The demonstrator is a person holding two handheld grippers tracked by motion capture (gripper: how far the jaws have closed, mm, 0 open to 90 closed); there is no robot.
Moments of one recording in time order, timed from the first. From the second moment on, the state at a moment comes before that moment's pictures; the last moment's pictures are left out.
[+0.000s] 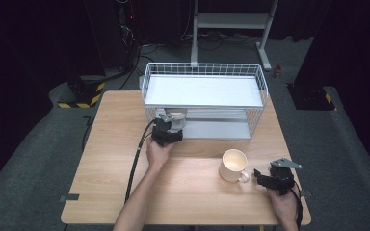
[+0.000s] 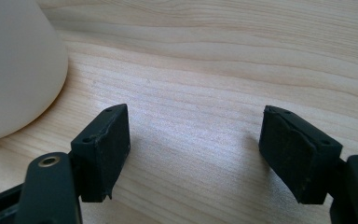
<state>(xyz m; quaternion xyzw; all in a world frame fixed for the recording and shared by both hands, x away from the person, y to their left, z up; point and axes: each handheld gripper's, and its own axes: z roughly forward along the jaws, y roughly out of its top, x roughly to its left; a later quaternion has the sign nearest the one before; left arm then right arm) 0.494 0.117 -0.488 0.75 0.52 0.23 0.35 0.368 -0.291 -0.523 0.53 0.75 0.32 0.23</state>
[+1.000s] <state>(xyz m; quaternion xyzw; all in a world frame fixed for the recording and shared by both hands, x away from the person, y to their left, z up) 0.459 0.129 -0.472 0.74 0.50 0.21 0.39 0.368 -0.292 -0.523 0.53 0.75 0.32 0.23</state>
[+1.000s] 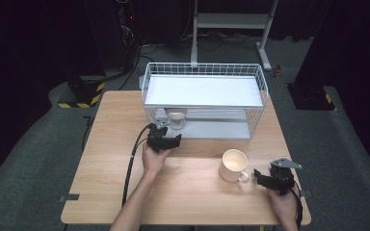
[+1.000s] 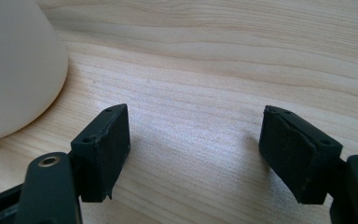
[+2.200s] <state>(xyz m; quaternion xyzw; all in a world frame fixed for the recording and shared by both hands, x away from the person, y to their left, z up) 0.429 0.144 -0.463 0.74 0.50 0.19 0.41 0.368 -0.291 -0.523 0.53 0.75 0.32 0.23</state>
